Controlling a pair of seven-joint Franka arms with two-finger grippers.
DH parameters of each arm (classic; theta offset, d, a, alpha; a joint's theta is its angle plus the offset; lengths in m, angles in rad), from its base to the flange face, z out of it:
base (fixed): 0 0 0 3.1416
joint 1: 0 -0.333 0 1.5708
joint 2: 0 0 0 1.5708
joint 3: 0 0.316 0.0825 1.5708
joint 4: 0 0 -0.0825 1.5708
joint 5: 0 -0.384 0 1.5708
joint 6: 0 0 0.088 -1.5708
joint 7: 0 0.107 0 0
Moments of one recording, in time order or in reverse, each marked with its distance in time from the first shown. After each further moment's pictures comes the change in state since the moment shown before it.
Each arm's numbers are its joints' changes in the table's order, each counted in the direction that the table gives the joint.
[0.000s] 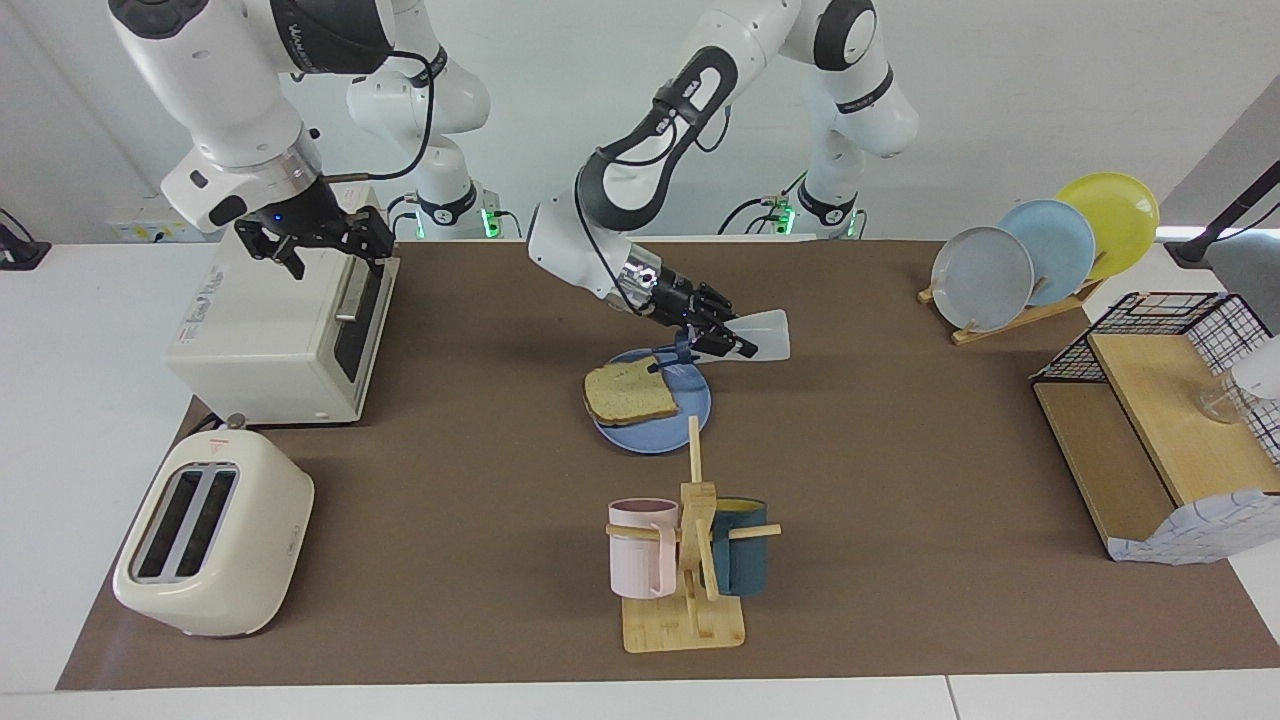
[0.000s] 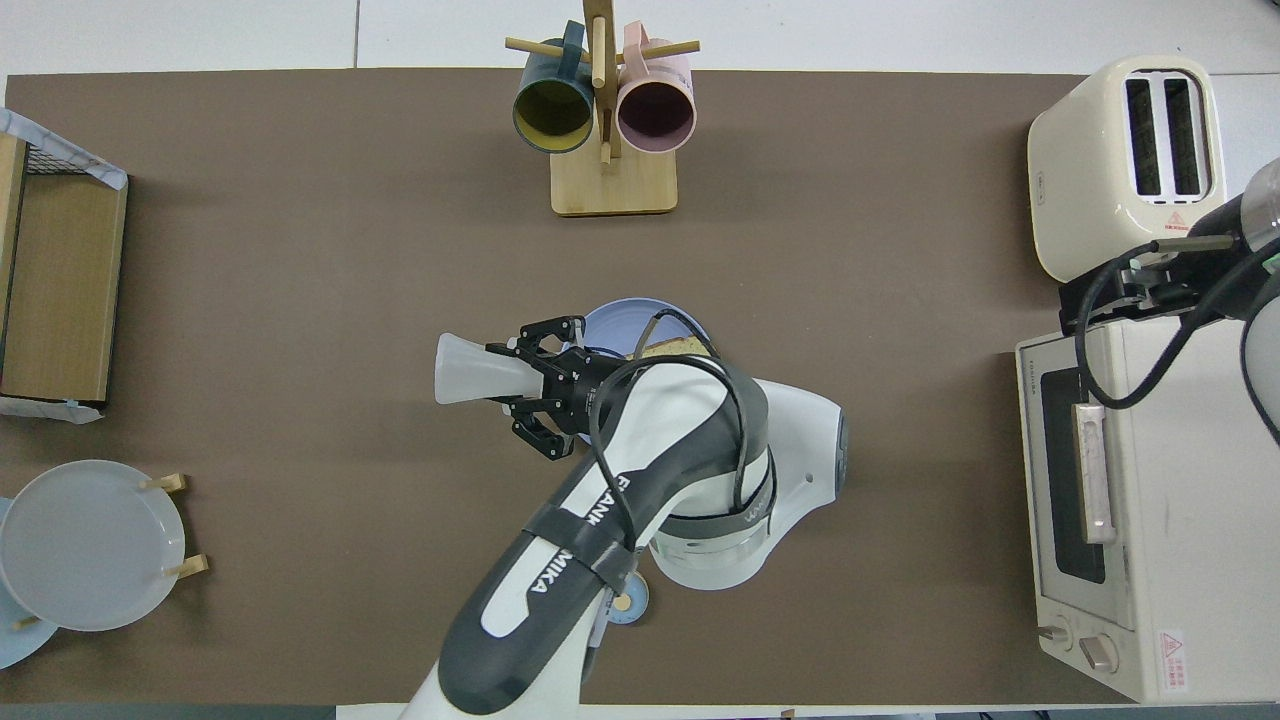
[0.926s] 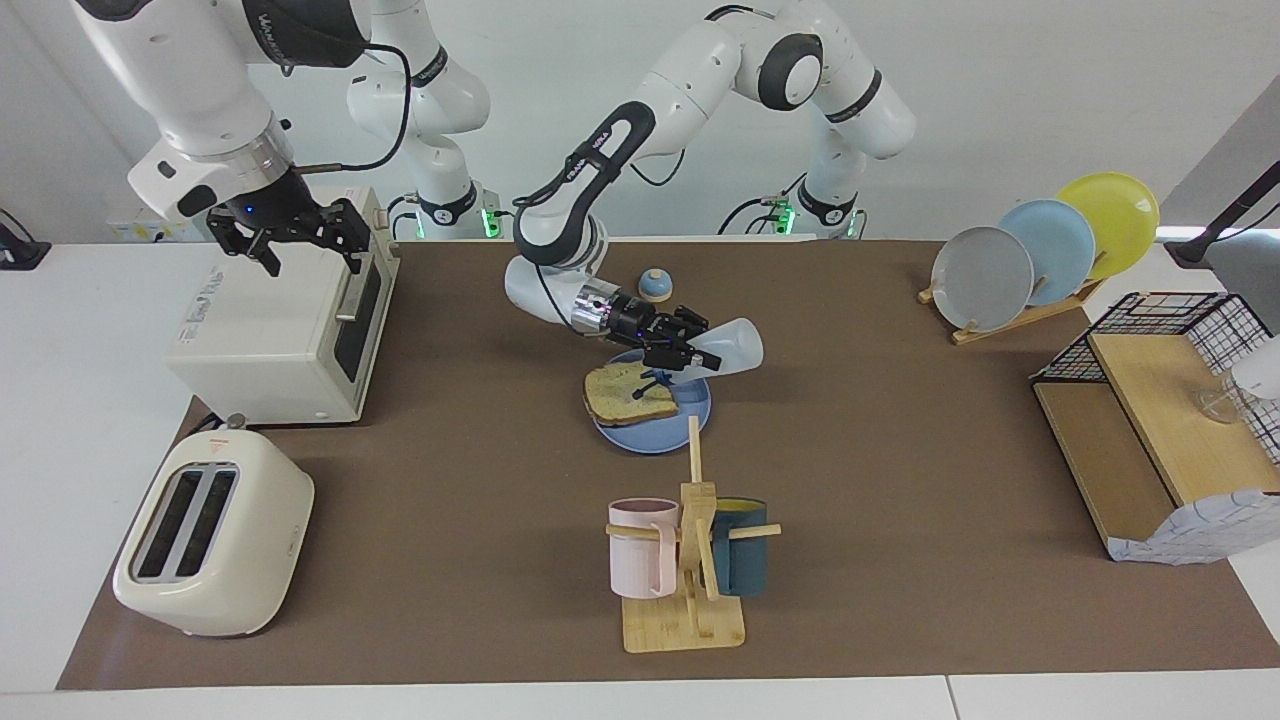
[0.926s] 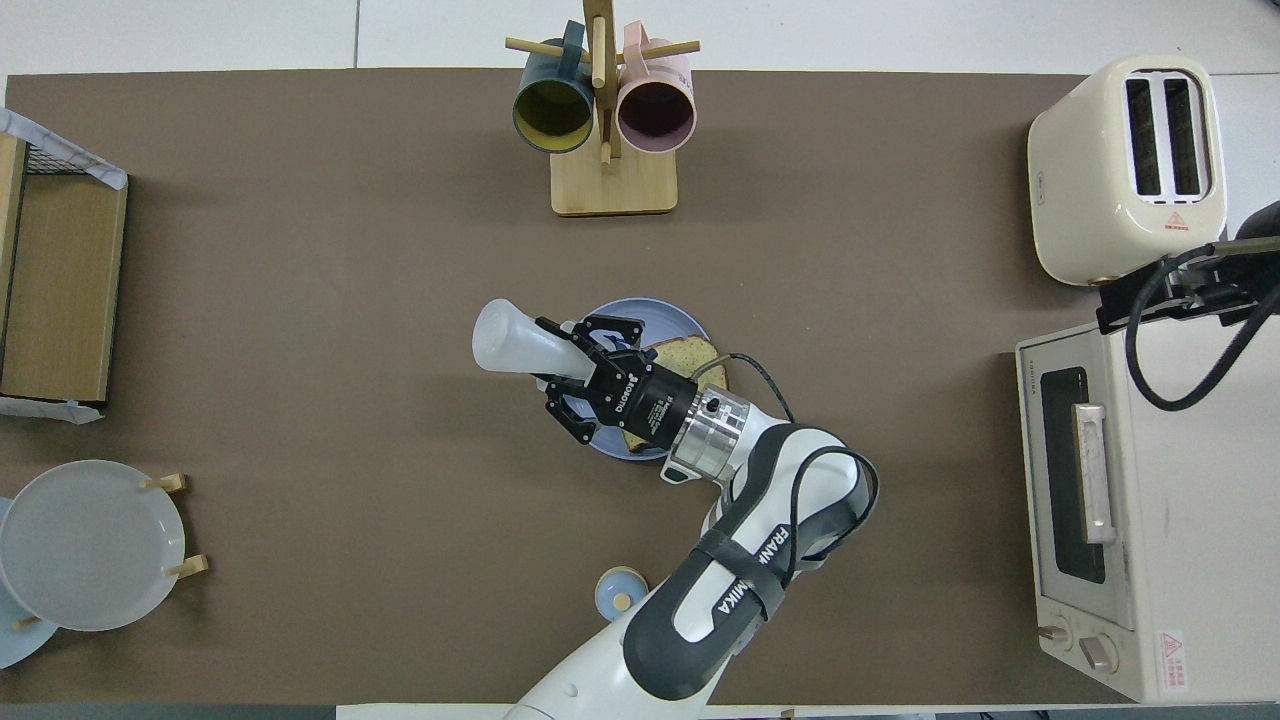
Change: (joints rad) left arm 0.126 0.153 0.003 0.033 -0.273 0.118 0.002; right arm 0.012 -0.009 -0.036 0.000 0.002 -0.006 -0.059
